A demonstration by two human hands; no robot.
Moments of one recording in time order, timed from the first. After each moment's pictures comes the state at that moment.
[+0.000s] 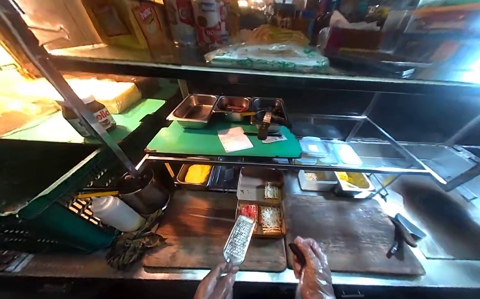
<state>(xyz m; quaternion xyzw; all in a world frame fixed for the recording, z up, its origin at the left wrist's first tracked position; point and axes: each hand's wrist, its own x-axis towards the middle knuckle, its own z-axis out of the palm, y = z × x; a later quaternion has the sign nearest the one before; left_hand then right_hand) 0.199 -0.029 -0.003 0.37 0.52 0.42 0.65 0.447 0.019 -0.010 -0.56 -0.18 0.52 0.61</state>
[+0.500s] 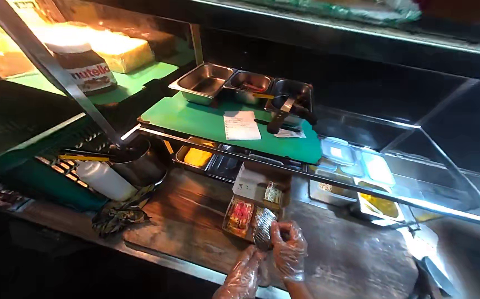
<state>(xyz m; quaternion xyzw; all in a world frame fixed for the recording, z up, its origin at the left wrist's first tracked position) 0.331 0.057 -0.046 0.31 0.59 0.31 0.68 0.457 0.127 -0.085 -0.61 -0.54 0.26 0.52</state>
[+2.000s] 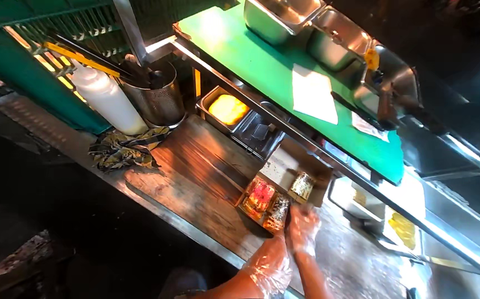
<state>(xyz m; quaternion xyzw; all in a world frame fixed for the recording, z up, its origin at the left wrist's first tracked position) 0.333 0.097 -0.044 0.48 0.62 0.12 0.62 0.432 0.178 -0.104 -0.77 -0.54 0.26 0.21</state>
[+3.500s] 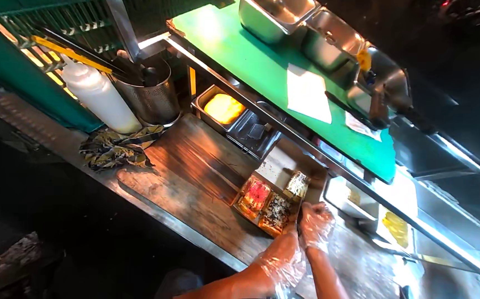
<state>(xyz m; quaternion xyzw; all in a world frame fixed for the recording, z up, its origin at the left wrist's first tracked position) 0.354 0.120 -0.041 0.51 0.56 0.15 0.63 0.456 0.197 -0.080 -0.78 -0.55 0.20 0.22</state>
